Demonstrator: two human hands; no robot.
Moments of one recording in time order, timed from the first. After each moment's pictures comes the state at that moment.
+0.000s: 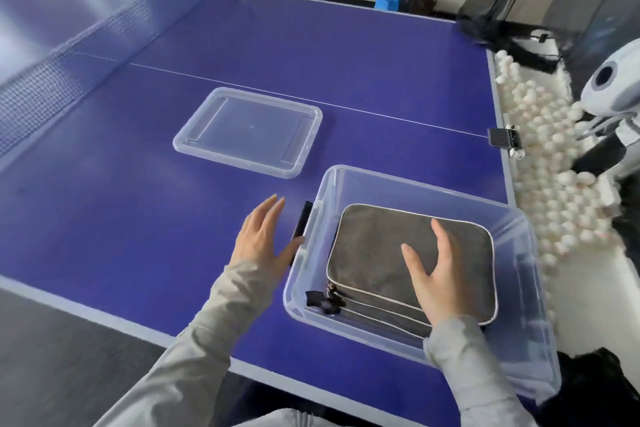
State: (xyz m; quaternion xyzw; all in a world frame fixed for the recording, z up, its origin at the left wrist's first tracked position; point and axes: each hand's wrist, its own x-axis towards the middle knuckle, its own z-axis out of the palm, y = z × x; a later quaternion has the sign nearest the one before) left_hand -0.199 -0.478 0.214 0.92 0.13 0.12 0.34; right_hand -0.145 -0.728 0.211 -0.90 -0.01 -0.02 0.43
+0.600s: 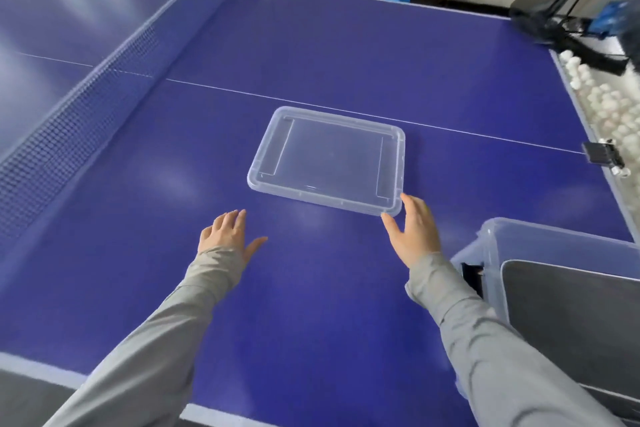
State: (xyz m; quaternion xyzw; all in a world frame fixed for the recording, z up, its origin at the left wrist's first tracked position) left_hand -0.128 -0.099 0.125 0.97 0.20 -0.09 0.08; right_hand -0.038 -0.400 0.168 -0.95 -0.05 0.04 0.31
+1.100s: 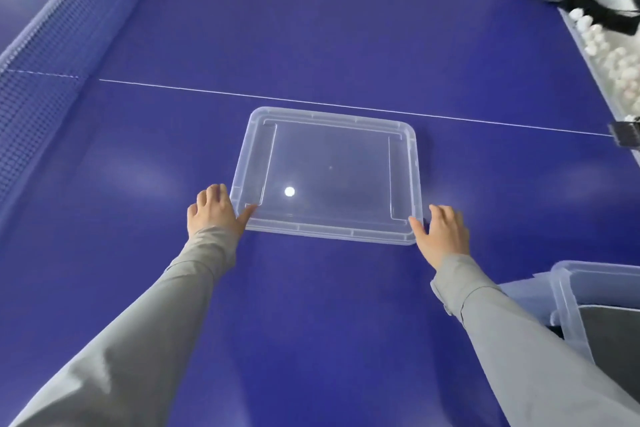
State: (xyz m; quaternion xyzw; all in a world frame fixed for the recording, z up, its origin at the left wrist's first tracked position) left_hand 0.039 -0.033 0.071 0.97 0.22 -0.09 0.08; right_hand 0.074 -0.397 0.080 -0.99 0.08 0.10 0.09
